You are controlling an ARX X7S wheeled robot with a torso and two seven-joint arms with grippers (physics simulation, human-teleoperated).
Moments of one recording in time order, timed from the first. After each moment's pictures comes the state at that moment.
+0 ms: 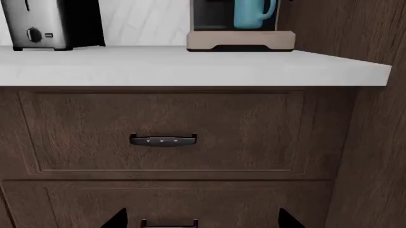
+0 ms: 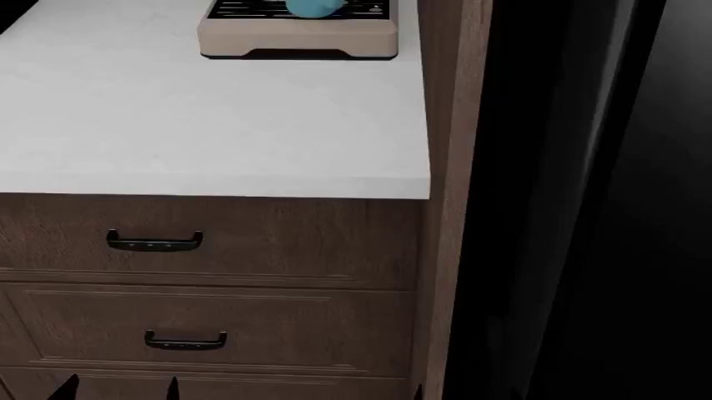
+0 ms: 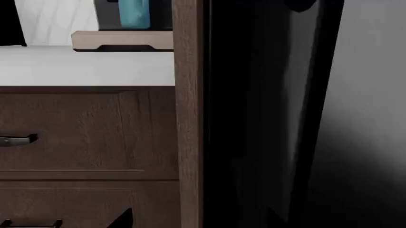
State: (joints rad) left arm 0.00 0.00 0.00 0.00 0.00 0.00 0.00; right arm 0.00 0.00 0.00 0.00 0.00 0.00 0.00
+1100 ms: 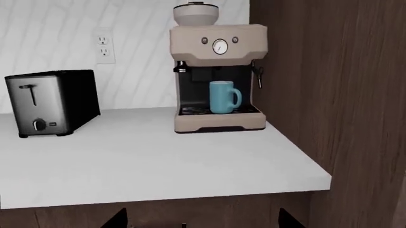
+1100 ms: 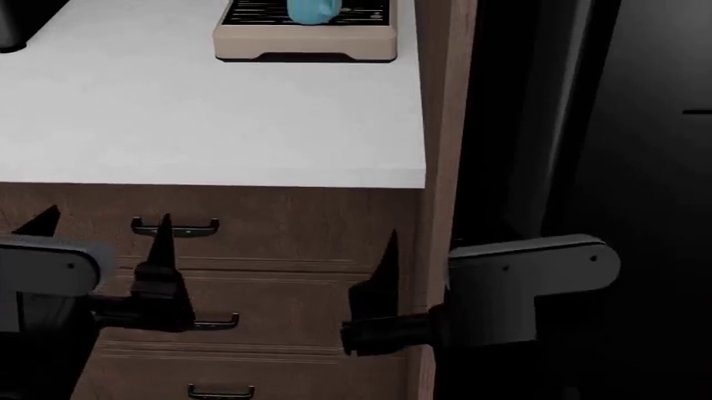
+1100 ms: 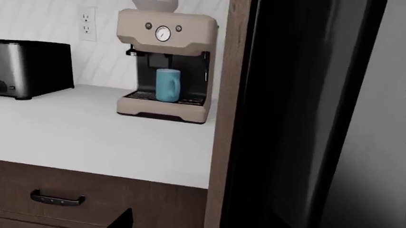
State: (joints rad) left arm -0.39 -0.10 0.09 0.52 -0.15 -0.82 -0.11; right arm 0.40 0.13 -0.12 -0.54 0.12 0.87 0.06
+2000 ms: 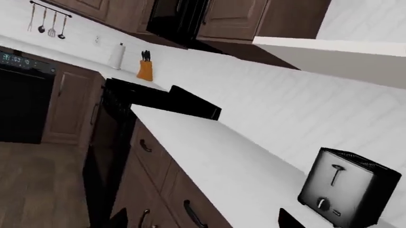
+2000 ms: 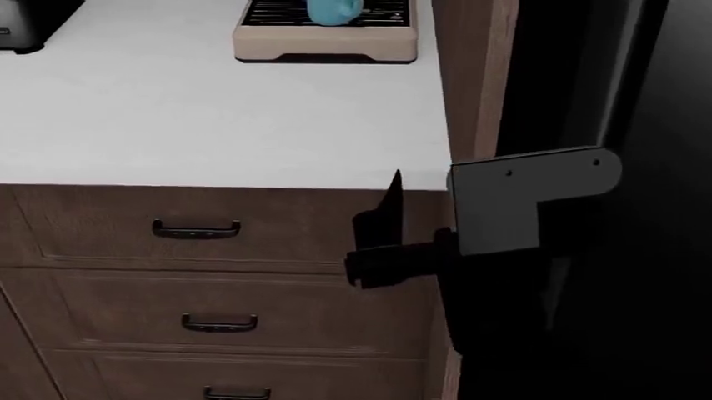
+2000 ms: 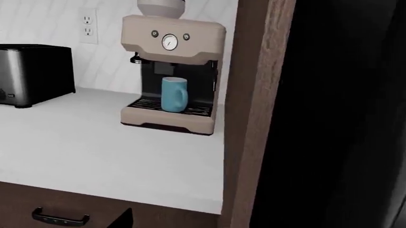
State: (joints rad) left arm -0.65 -0.10 -0.37 0.24 -0.01 -0.55 -0.65; right arm 0.64 0.13 -0.12 -0.44 0.17 1.02 0.07
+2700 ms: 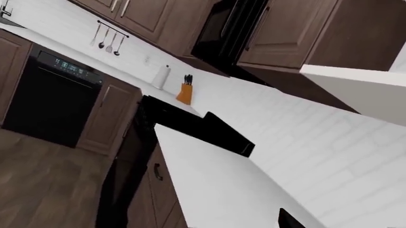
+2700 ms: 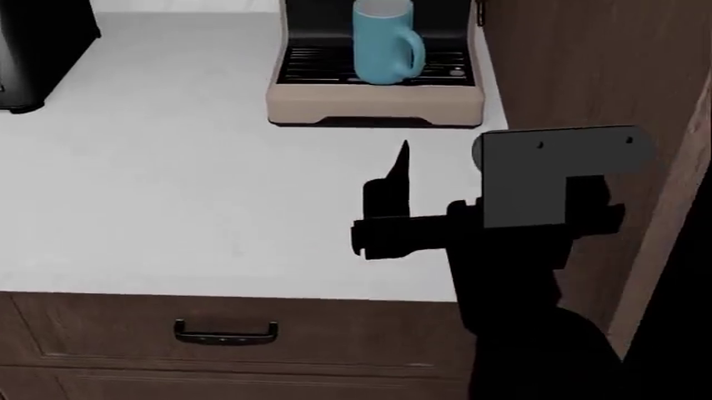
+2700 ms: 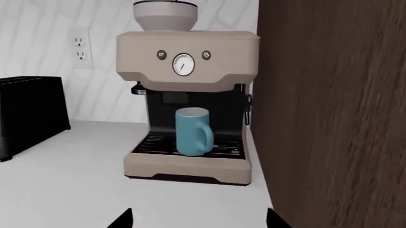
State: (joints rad) left arm -0.60 -0.10 -0.44 0.31 0.00 -0.41 -0.80; right arm 0.69 0.11 -0.05 -0.43 0.24 1.04 0.08
